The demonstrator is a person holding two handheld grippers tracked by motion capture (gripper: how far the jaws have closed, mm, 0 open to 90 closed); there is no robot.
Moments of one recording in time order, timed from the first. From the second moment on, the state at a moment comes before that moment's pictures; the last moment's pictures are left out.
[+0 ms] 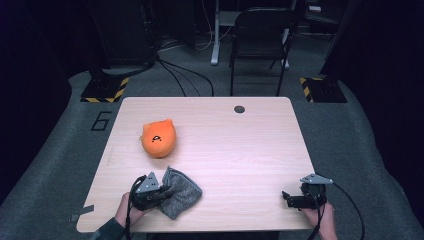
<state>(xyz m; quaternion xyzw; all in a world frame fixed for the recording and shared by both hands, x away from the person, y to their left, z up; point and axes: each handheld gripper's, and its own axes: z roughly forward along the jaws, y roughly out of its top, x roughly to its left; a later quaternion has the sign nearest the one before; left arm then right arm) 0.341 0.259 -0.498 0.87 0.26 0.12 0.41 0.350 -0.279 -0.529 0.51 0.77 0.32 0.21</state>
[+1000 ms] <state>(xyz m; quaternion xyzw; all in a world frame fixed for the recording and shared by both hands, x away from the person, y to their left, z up) 0.354 0.211 -0.458 0.86 0.22 0.14 0.45 0.351 -0.280 -0.529 0.50 0.78 0.32 0.21</state>
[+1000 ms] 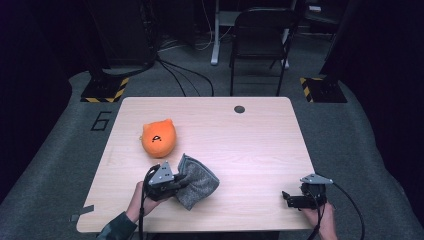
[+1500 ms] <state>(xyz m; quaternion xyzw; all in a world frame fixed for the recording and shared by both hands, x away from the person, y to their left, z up) 0.379 0.154 -0.468 0.86 0.19 0.11 0.45 0.350 -0.279 -0.529 0.51 0.77 0.32 0.21</state>
